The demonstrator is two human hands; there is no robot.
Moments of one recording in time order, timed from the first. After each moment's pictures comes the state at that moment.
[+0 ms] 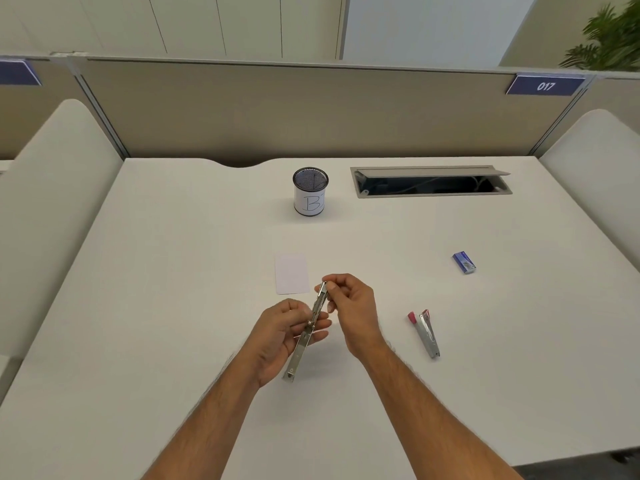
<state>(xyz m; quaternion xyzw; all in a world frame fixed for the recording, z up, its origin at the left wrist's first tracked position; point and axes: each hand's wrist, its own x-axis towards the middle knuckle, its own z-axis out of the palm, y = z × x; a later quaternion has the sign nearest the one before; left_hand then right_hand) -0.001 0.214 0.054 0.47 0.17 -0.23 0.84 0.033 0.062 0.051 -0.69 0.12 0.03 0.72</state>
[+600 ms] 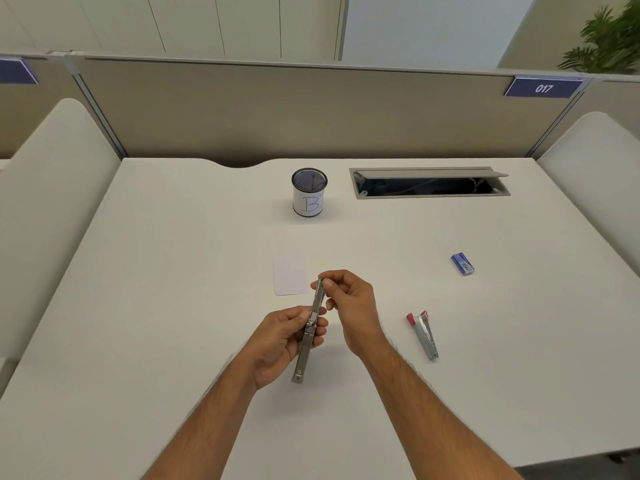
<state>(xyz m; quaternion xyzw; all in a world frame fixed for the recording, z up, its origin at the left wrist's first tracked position) -0.002 0.215 0.042 0.47 0.12 -0.27 0.83 0.036 0.061 0.060 -0.67 0.09 0.04 0.74</state>
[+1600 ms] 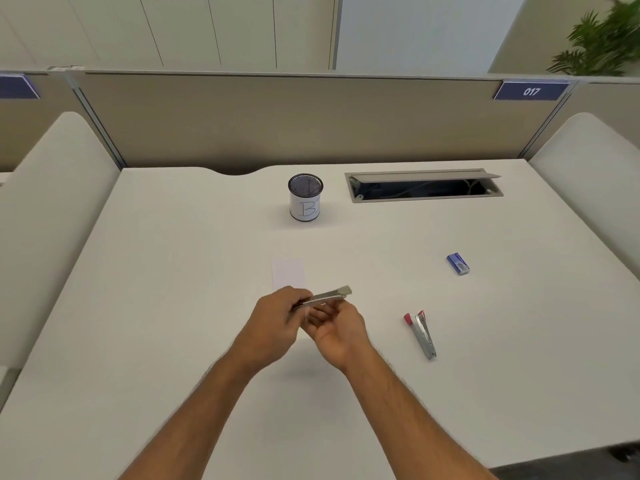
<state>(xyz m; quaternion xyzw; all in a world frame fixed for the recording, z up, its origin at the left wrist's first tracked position) 0.006 0.225 0.080 0.89 -0.12 -0.01 0.44 0.019 0.079 0.057 -0.26 0.32 0.18 0.89</state>
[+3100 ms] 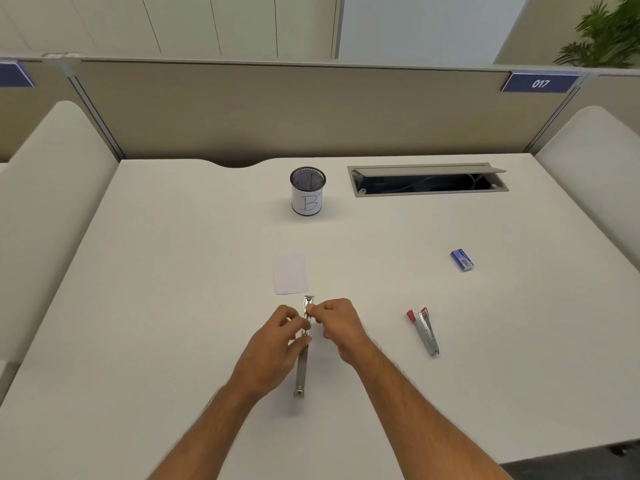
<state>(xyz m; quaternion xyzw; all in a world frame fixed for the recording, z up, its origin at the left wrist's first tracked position) -0.022 0.232 0.021 0.91 -0.15 0.00 0.38 0.030 0.074 0.029 -0.75 0.17 0.19 0.61</state>
